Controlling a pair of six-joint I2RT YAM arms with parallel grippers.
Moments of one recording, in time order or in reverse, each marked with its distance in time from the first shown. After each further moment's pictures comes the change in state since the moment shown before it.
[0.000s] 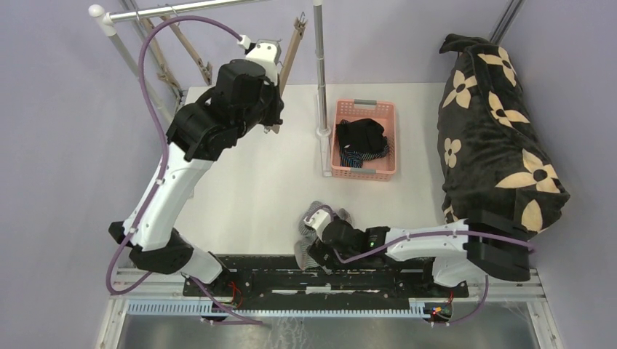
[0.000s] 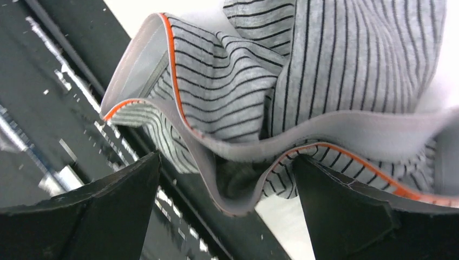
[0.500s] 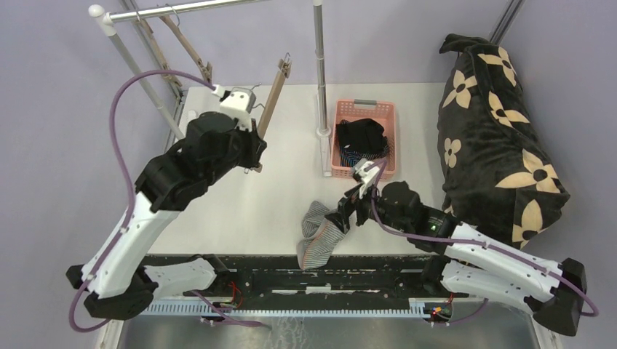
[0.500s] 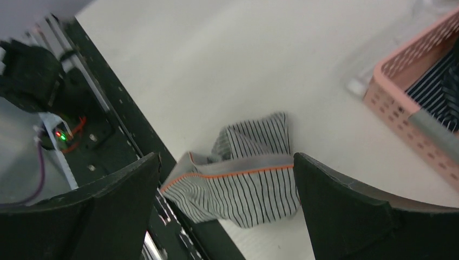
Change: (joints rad) left arm -0.022 -0.422 -0.516 0.120 0.059 -0.047; right arm -0.348 -0.511 0.095 -0.027 -0.202 -0.038
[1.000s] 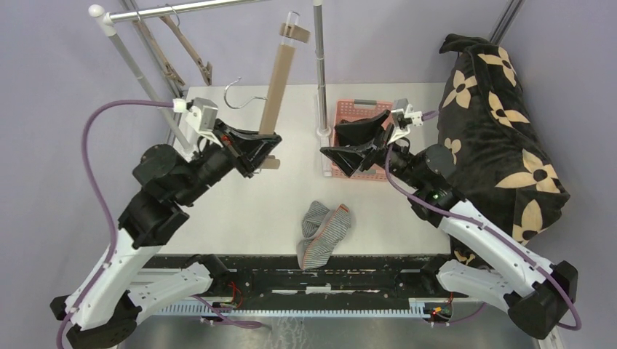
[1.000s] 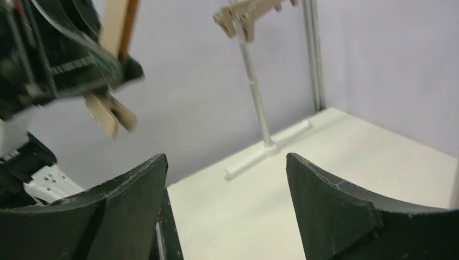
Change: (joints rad) left arm 0.000 -0.238 -0.344 0.706 0.421 -0.082; right arm -0.280 0.196 0.225 0.669 -0.375 0.196
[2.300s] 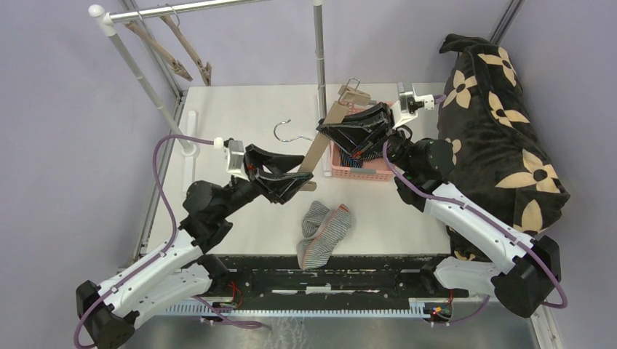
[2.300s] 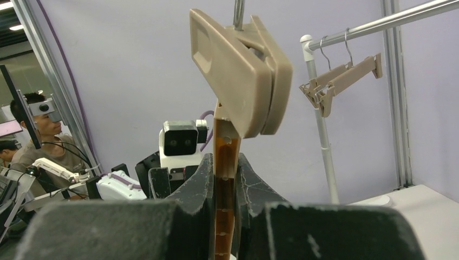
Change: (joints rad) left arm -0.001 -0.078 -0.626 0.817 0.213 -0.093; right arm -0.002 0.145 0.084 0.365 -0.115 0.257
